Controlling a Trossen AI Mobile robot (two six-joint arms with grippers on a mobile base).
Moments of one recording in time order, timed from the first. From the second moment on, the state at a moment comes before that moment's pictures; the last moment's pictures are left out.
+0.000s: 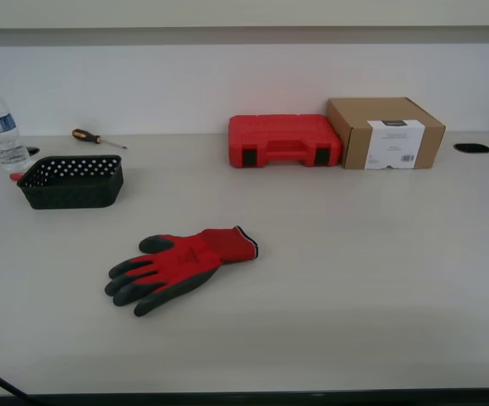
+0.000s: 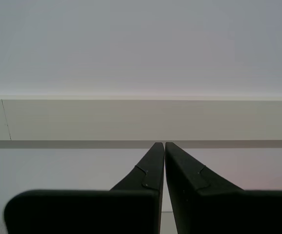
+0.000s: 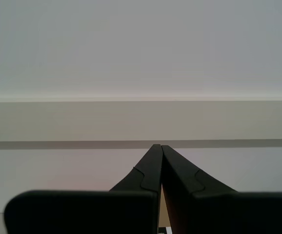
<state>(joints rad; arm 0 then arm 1) 0.00 1.05 0.52 0.62 0.00 0.00 0.00 1.05 0.52 0.62 0.00 0.00</state>
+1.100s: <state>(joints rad) 0.00 1.05 0.52 0.62 0.00 0.00 0.00 1.05 0.49 0.29 0.15 -0.07</state>
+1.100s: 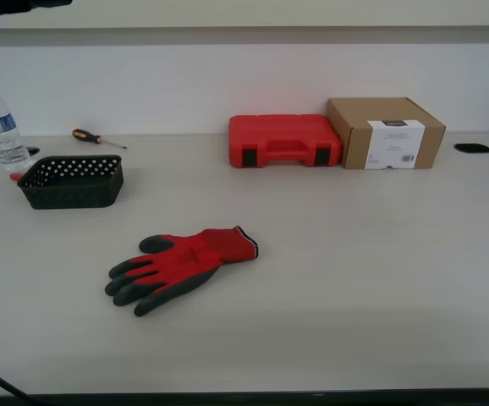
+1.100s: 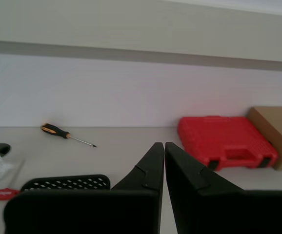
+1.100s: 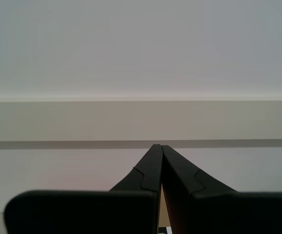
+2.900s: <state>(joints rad) 0.00 1.05 0.52 0.62 0.00 0.00 -0.36 2.02 0.71 0.45 0.38 -0.22</state>
